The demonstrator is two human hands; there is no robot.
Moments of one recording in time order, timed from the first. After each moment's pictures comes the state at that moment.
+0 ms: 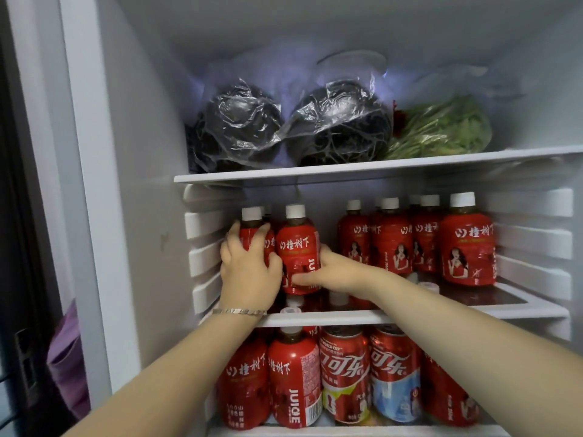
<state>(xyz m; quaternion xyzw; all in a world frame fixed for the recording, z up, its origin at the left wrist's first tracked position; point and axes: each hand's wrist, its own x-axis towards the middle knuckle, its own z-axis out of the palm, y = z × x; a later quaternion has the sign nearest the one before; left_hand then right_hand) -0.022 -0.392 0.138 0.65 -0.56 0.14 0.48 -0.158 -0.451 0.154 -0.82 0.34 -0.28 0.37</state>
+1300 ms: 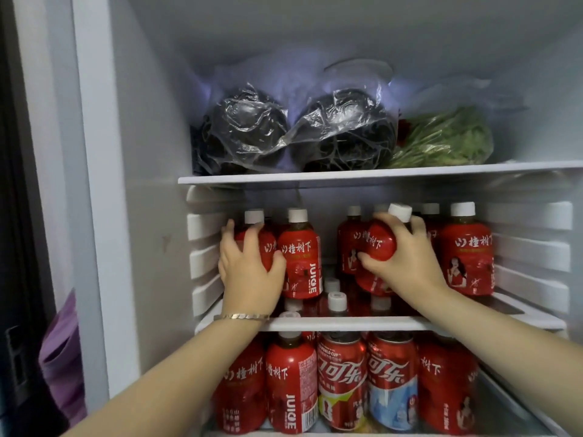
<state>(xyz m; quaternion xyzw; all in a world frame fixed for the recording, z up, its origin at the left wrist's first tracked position) -0.032 -0.384 0.140 0.62 -0.53 0.13 0.57 -0.231 -0.457 0.151 -0.73 0.46 -0.51 0.01</state>
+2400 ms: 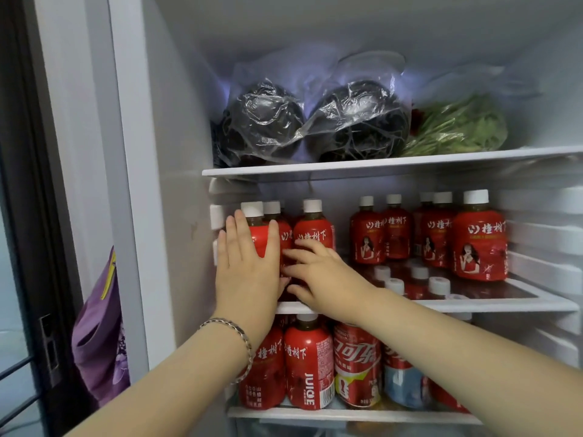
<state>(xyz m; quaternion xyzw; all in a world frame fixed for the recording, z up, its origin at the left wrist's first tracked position) -0.010 -0.350 0.129 0.68 -0.55 0.43 0.24 -0.139 -0.410 0.136 -0.92 0.25 -0.26 -0.14</state>
